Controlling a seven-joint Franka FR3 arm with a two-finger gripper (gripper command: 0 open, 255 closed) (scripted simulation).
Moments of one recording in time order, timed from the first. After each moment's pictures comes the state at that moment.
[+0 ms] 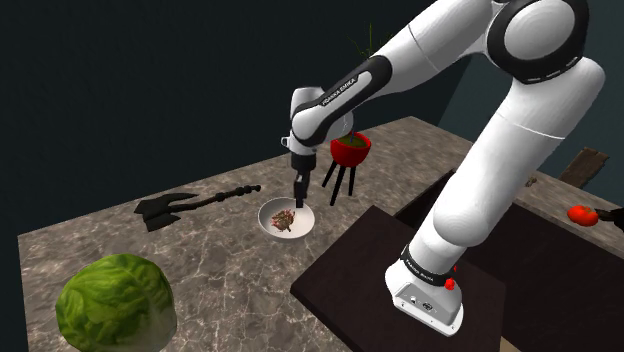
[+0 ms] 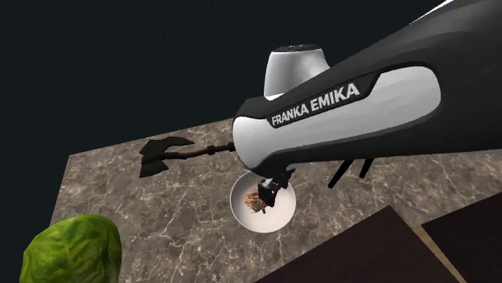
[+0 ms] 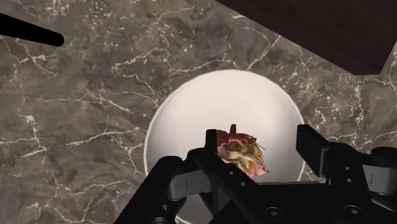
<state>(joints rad) 0.02 -0.03 0.11 -2.54 0.18 2.29 -0.51</state>
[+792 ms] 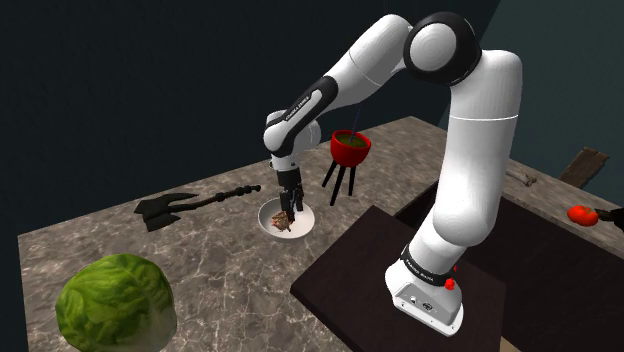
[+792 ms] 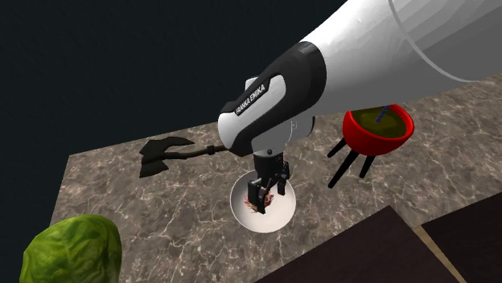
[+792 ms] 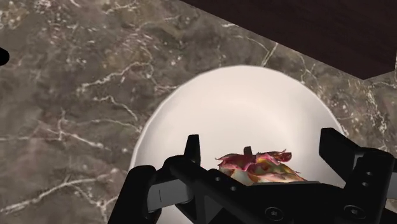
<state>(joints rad) 0.01 0.35 0.09 -2.26 0.16 2.09 -0.43</state>
